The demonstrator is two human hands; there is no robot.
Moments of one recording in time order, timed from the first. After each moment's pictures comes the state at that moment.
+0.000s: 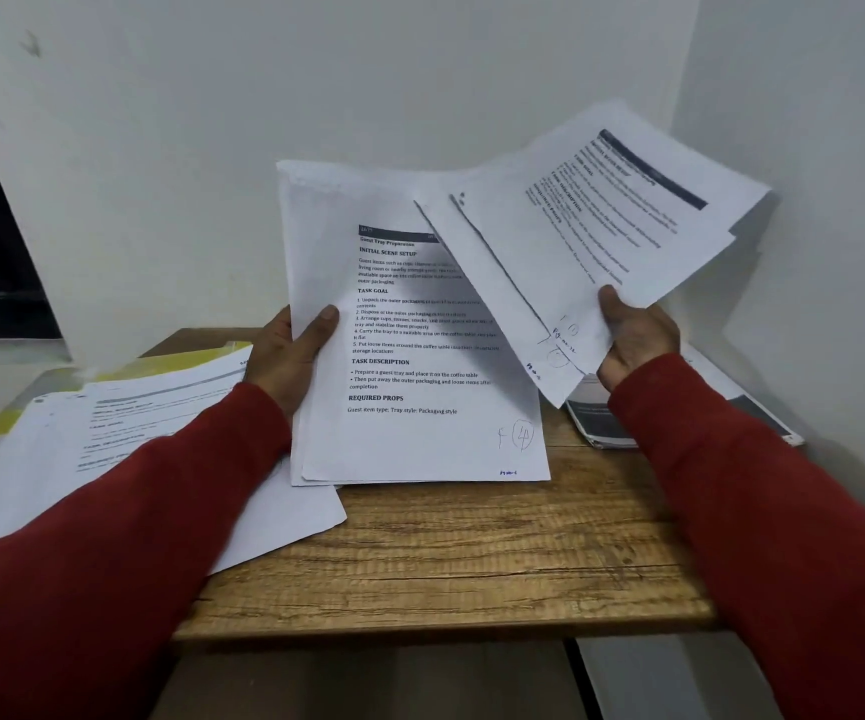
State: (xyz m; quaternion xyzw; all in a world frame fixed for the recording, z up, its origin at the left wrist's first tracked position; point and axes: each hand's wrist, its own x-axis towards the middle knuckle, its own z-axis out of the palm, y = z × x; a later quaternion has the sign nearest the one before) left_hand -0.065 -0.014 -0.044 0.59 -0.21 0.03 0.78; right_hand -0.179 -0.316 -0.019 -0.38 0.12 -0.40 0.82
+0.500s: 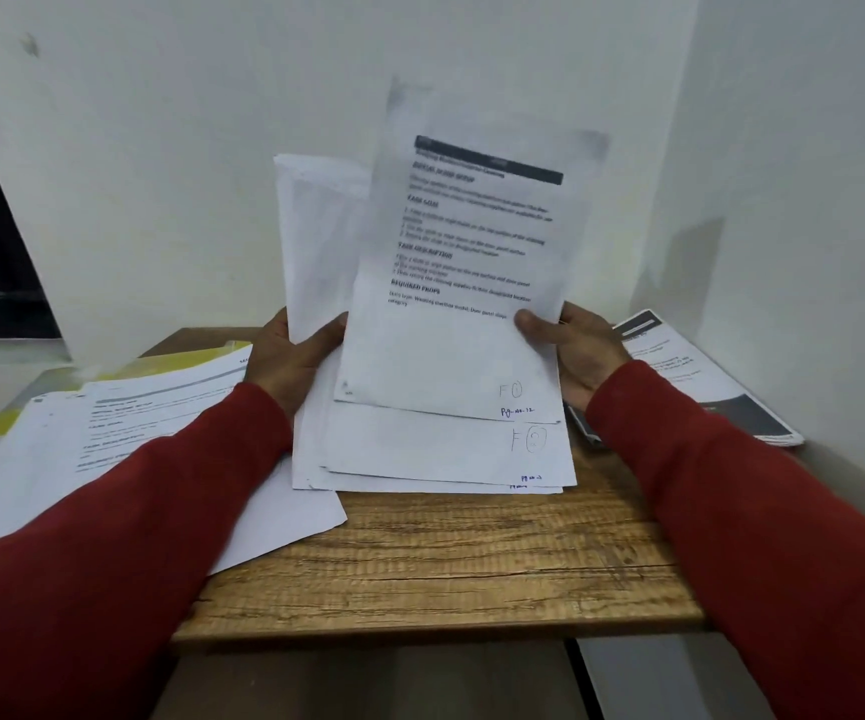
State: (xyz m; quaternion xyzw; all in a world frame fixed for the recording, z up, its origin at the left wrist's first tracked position) left_hand -0.072 -0.012 -0.043 0.60 -0.21 0.05 0.77; right_hand -0.176 -0.279 -0.027 -0.55 0.03 -0.22 0.81
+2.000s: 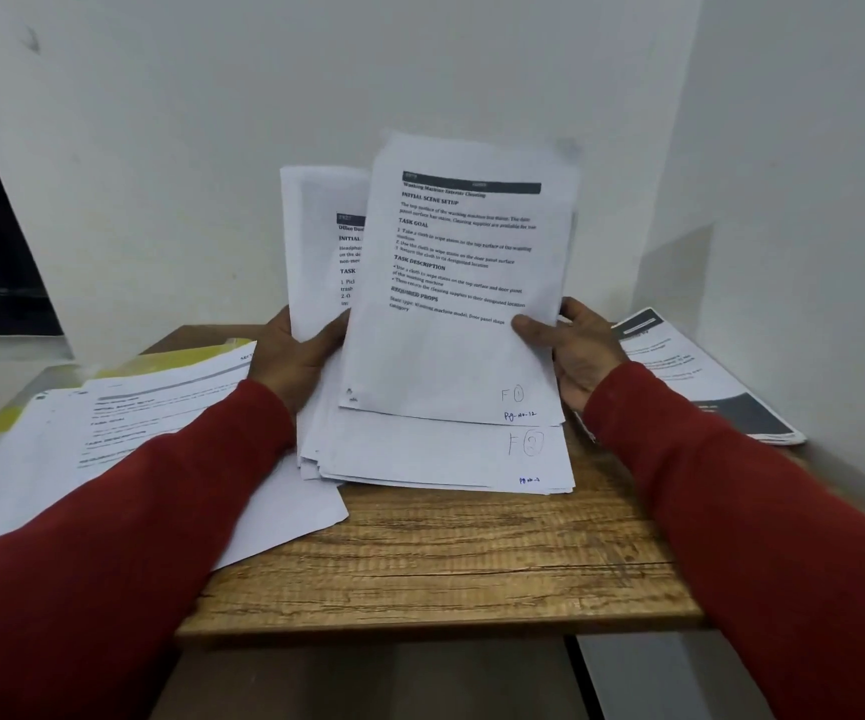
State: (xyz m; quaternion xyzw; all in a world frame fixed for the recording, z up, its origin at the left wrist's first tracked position) left_hand -0.072 -0.013 -0.041 0.64 -0.21 0.07 0.74; right_hand -0.172 -0.280 -0.032 -0.56 0.05 -0.25 0.79
